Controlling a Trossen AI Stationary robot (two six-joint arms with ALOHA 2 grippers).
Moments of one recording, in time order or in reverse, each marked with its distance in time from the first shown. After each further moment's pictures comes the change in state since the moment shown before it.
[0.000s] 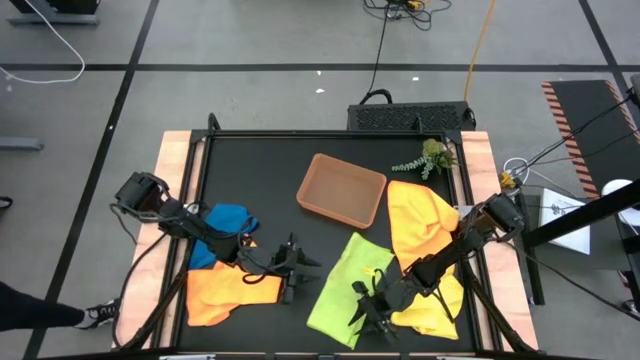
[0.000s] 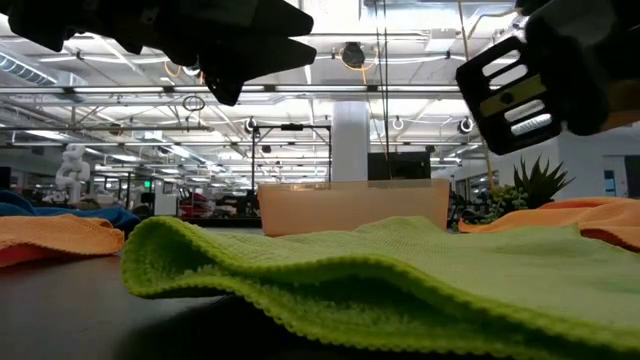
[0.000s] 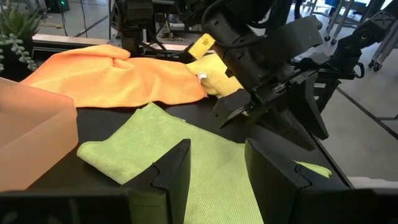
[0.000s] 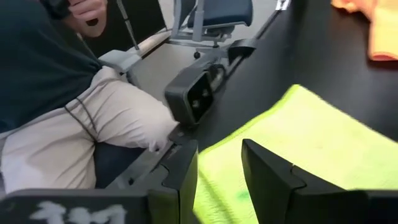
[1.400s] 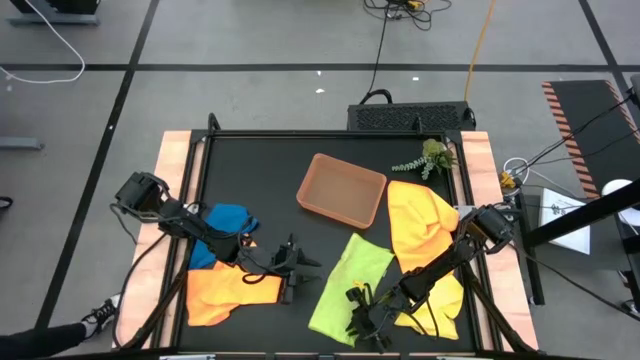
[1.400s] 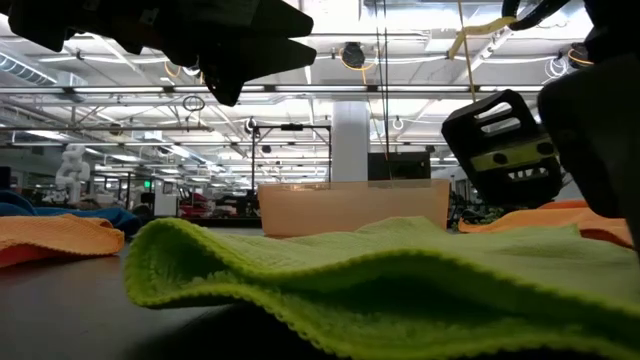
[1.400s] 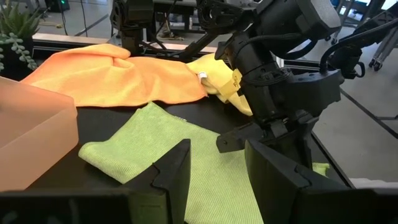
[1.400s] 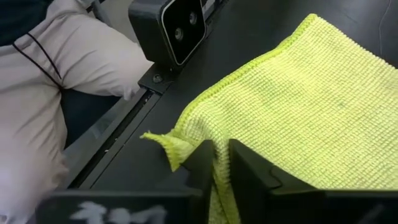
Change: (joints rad) left arm 0.000 0.000 0.000 -0.003 0.000 -0.001; right arm 0.018 0.127 0.194 -0.330 0.055 -0.036
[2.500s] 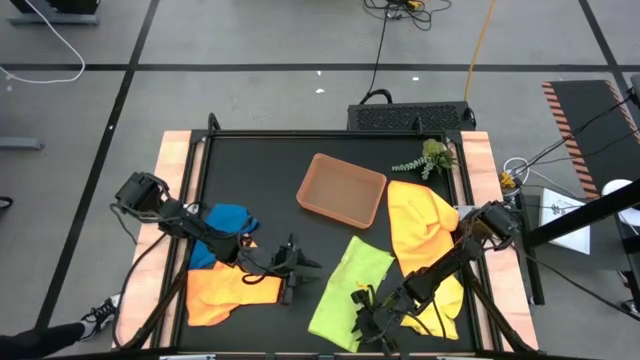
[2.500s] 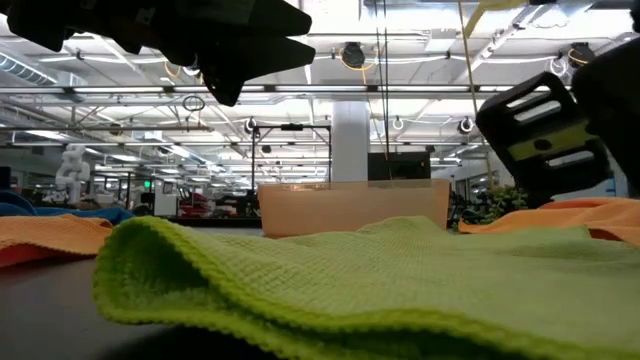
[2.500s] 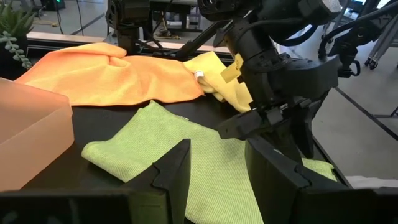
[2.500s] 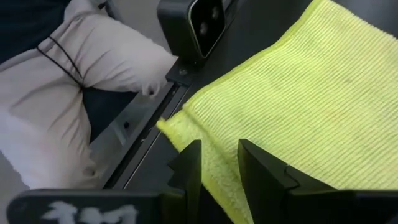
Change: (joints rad) left arm -0.004 0.000 0.000 -0.002 0.011 -0.001; right arm 0.023 -0.055 -0.001 -0.086 -0.029 0.085
